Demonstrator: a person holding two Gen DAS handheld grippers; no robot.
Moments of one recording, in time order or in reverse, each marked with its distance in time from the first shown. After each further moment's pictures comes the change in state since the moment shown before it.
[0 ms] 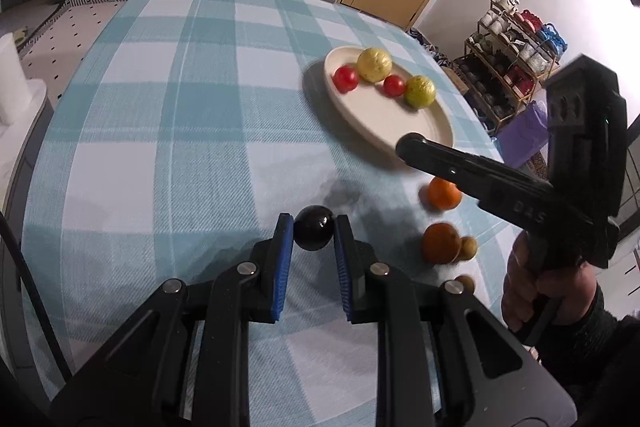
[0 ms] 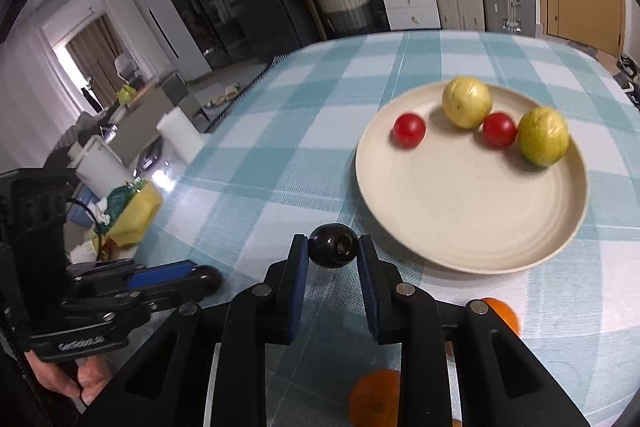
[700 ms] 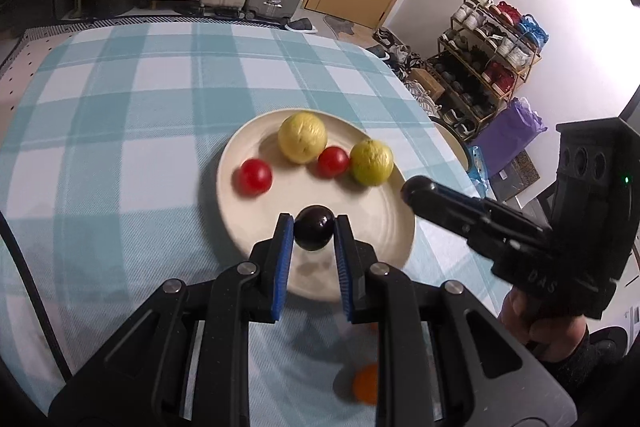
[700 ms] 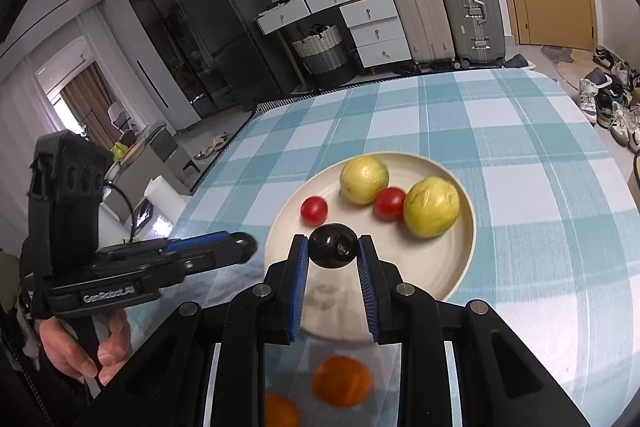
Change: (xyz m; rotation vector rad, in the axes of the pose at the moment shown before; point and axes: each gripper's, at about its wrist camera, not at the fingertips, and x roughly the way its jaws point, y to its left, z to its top) left arm 0.081 -0.081 0.115 0.085 -0.001 -0.071; right arm -0.044 -0.093 0.047 0.076 -0.122 -0.007
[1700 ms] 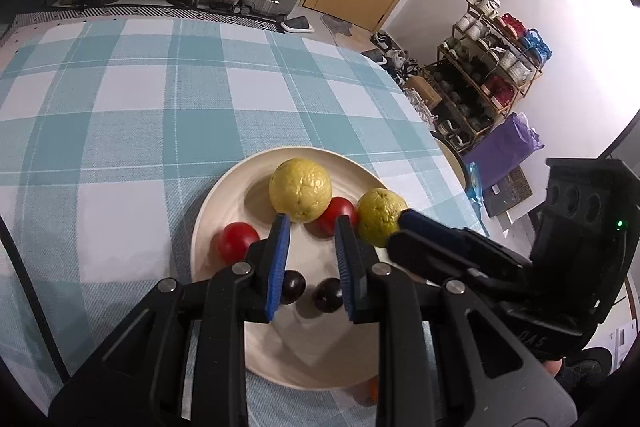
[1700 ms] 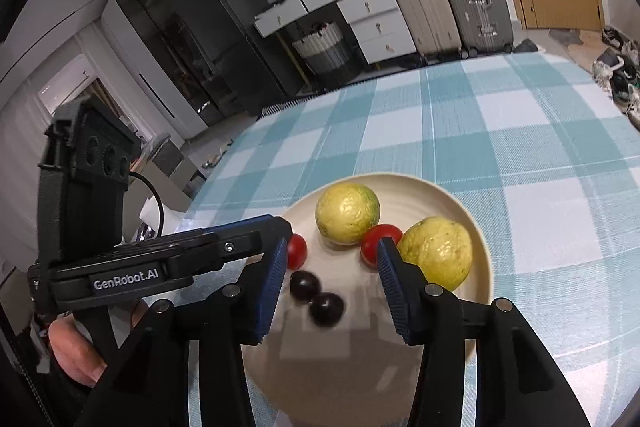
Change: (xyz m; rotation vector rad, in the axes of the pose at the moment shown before) left arm 0.062 0.017 0.049 -0.054 0.004 -0.039; right arm 0.044 -0.030 0.022 0.063 -0.009 0.051
